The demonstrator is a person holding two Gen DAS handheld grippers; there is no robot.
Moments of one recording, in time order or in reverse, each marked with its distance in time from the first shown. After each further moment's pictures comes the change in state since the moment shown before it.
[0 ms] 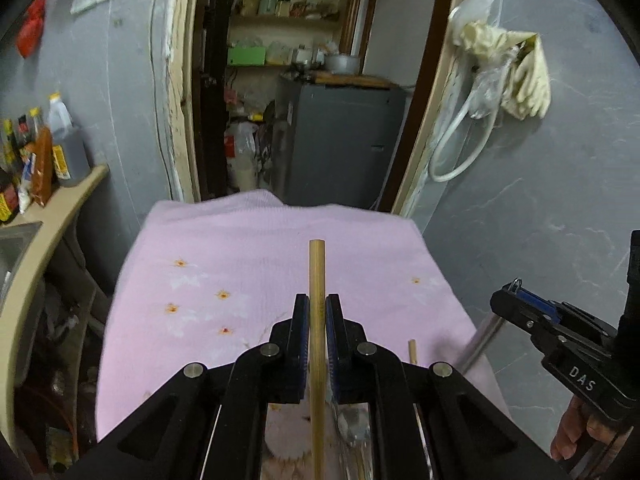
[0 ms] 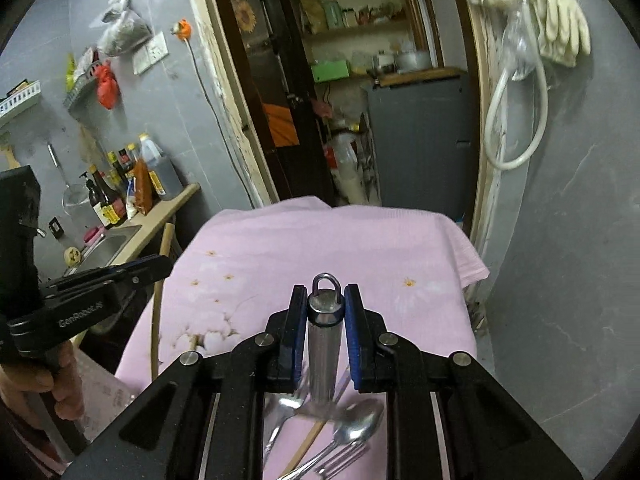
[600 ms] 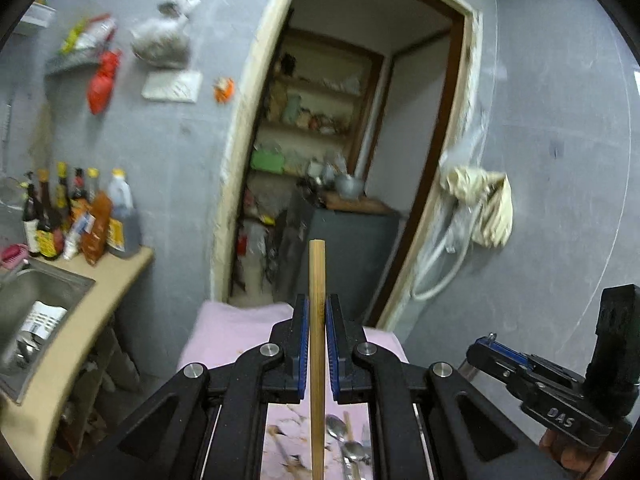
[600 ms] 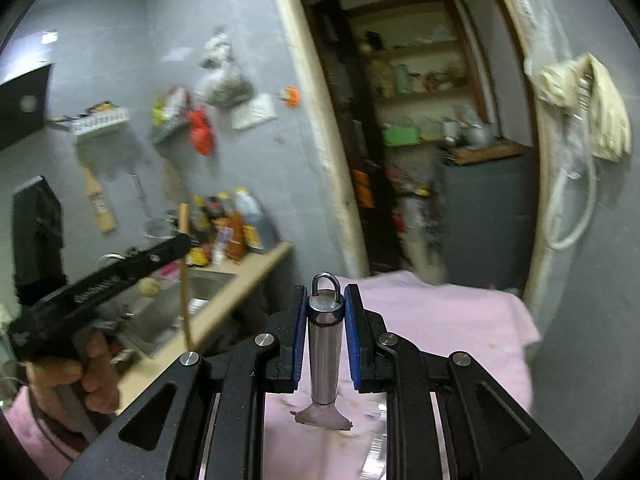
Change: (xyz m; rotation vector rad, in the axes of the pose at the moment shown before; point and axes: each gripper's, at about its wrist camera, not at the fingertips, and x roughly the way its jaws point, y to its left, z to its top) left arm -0.197 0.075 0.025 -0.110 -0.393 -0.026; right arm -0.124 0.141 0.048 -0.102 -0.205 0.219
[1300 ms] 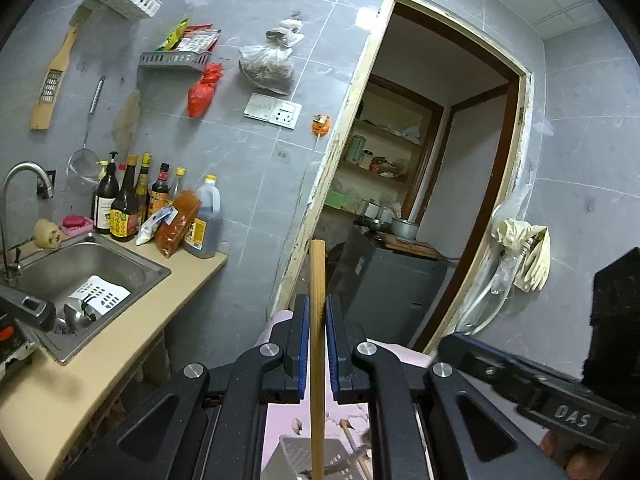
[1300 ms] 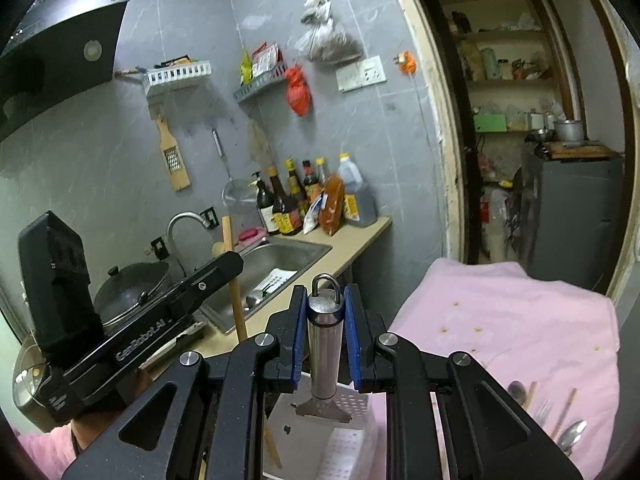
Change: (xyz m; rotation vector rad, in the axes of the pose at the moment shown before) left arm -0.074 0.094 -0.054 -0.143 -0.145 0.143; right arm 0.058 0.128 -0.051 -0.100 0.102 0.236
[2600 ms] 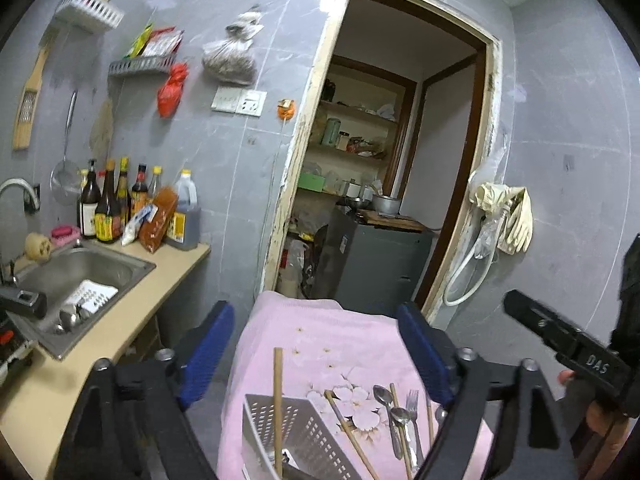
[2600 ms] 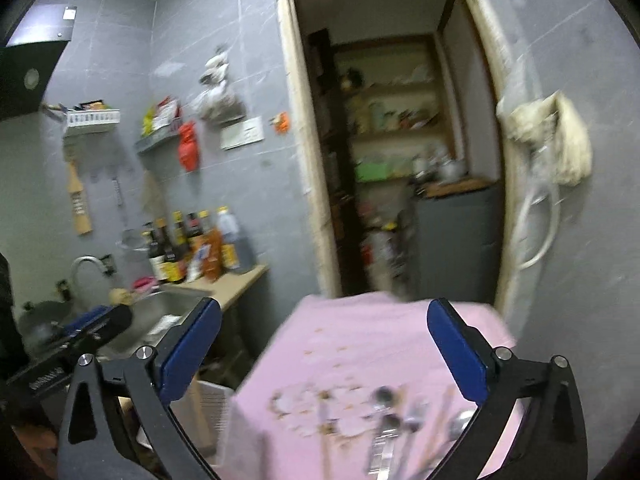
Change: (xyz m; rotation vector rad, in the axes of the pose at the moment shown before) left arm -0.019 -0.048 -0.029 0.125 0.050 -0.030; right arm -0.109 -0.054 -0.016 0.045 -0.238 -0.473
